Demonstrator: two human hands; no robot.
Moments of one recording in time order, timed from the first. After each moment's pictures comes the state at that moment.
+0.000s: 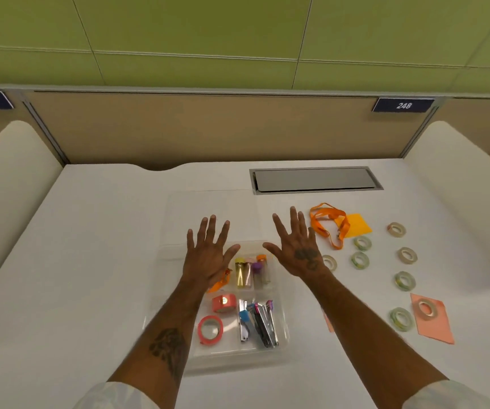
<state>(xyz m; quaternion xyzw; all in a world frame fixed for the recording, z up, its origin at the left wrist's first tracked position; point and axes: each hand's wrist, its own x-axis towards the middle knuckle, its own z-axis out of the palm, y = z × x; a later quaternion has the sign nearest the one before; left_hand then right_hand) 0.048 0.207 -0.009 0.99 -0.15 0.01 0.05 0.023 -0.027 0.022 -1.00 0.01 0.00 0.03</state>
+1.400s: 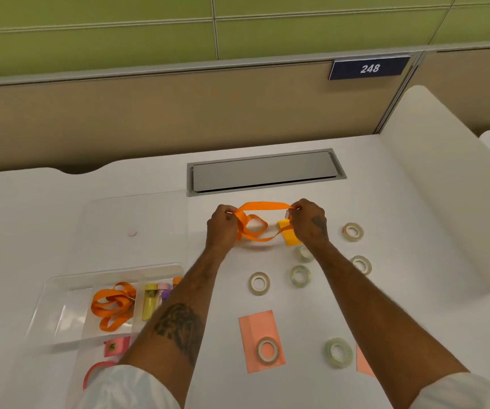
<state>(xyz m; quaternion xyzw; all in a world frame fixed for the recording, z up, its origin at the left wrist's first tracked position) 0.142 -0.072 0.004 0.84 0.10 -0.09 0.53 0.119 -0.261 0.021 -0.88 0.26 0.00 0.40</state>
